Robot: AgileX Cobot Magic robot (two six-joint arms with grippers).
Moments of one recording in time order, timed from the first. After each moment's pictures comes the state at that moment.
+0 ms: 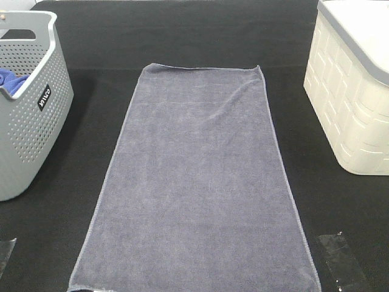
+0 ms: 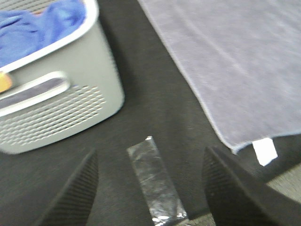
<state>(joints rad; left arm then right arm) -0.12 0.13 -0.52 -0.11 1.06 0.23 0.25 0.04 -0.50 0.01 1.07 -0.06</state>
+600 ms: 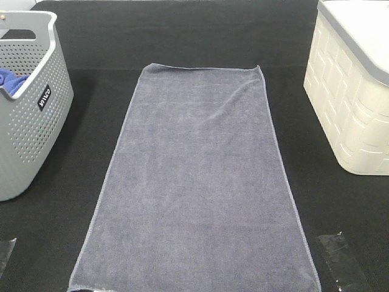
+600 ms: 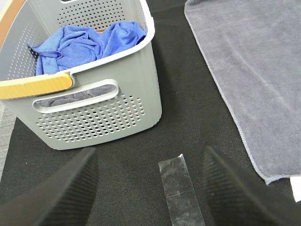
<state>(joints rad) 0.04 0.00 -0.52 -0.10 1.05 0.23 0.11 0.00 -0.50 0.01 1.06 -0.06</state>
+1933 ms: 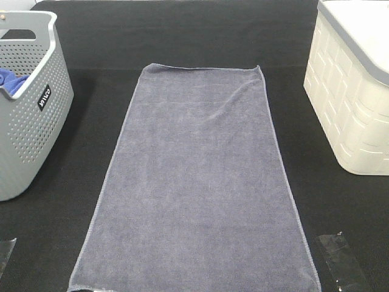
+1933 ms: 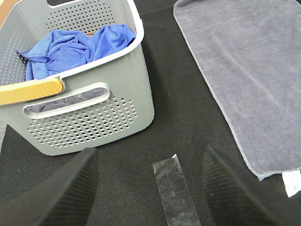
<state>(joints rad) -0.01 0.00 -0.52 -0.10 1.05 0.23 0.01 0.00 -0.50 0.01 1.06 -0.06</state>
